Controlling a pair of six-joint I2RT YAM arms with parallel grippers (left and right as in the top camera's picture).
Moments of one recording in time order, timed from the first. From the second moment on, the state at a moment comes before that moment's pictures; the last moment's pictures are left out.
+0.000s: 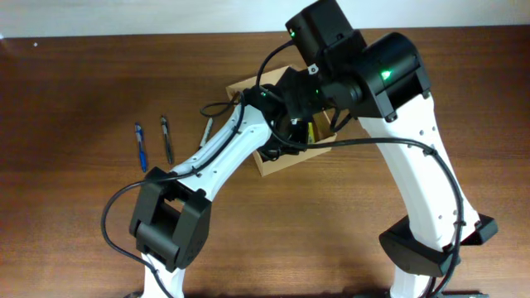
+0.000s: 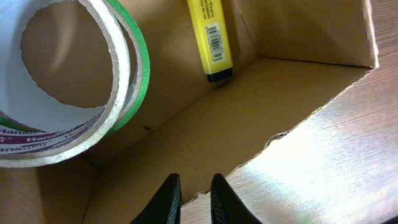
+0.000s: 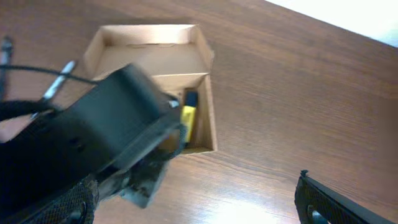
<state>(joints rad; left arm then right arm) -0.61 2.05 1.74 -1.00 0.20 -0.46 0.58 1.98 2.60 -1.69 0.30 0.22</state>
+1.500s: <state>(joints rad) -0.62 2.04 1.75 -1.09 -0.05 -0.38 -0.03 1.77 2.56 -1.69 0.09 0.14</state>
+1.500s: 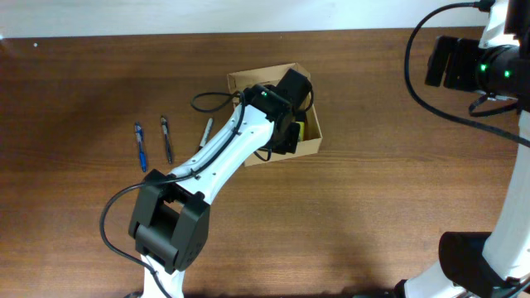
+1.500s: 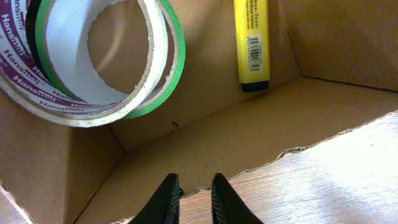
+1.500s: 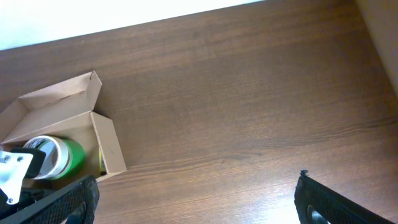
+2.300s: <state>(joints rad) -0.57 2.03 1.75 -1.22 -0.11 -0.31 -0.03 1.77 2.56 -1.69 0.10 0.14</state>
